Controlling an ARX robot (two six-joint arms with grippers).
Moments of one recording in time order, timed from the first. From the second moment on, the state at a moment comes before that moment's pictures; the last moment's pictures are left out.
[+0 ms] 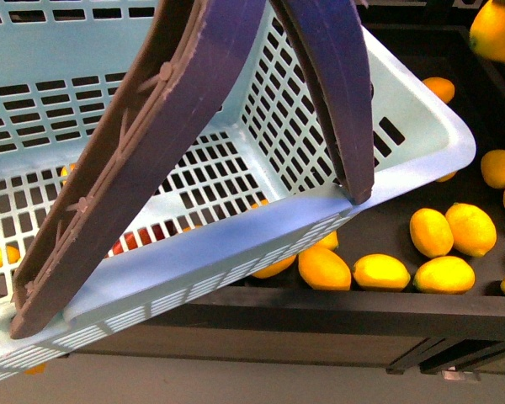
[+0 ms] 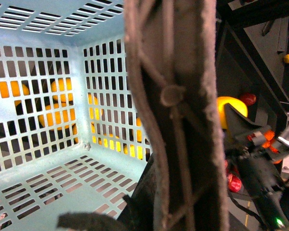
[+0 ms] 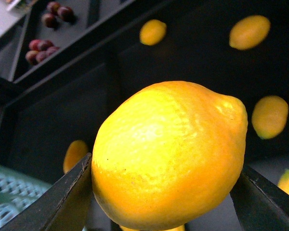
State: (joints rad) left arm -0.53 1.43 1.14 -0.37 0.05 -1.02; right arm 0.04 1.61 0.84 0.40 -0.14 0.51
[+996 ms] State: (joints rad) left arm -0.53 1.43 1.14 -0.37 0.05 -1.02; right arm 0.53 1.44 0.67 0.41 -0.18 0.60
